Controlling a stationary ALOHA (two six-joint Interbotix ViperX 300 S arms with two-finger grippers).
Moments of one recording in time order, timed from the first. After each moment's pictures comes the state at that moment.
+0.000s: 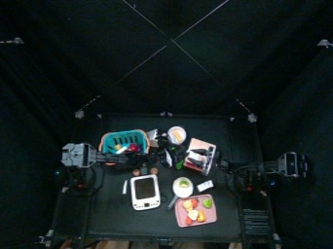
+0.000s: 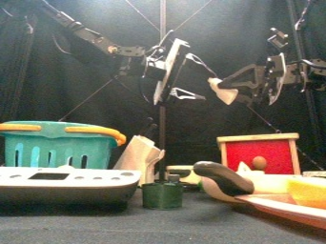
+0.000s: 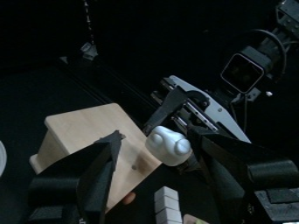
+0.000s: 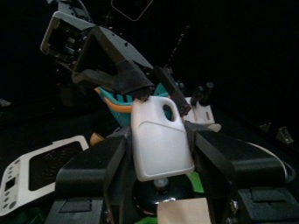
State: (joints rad) left arm 0.09 0.21 0.37 -0.47 -0.57 -0.24; right arm -0.21 -0.39 1.26 0.16 -1.01 -0.04
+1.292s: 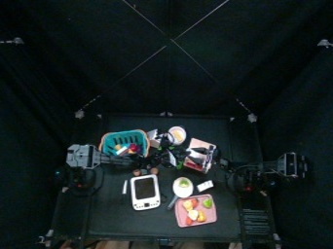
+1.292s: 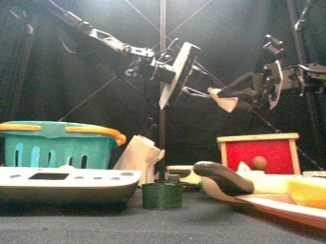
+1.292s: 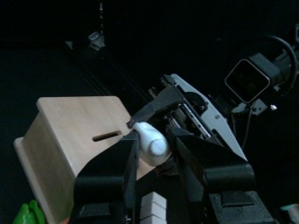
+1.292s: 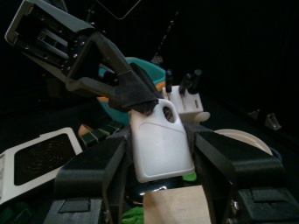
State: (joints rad) left arm 0.07 0.26 0.33 -0.58 -0.52 -0.24; right arm -0.23 -0.40 1.23 0.17 -0.89 -0.03
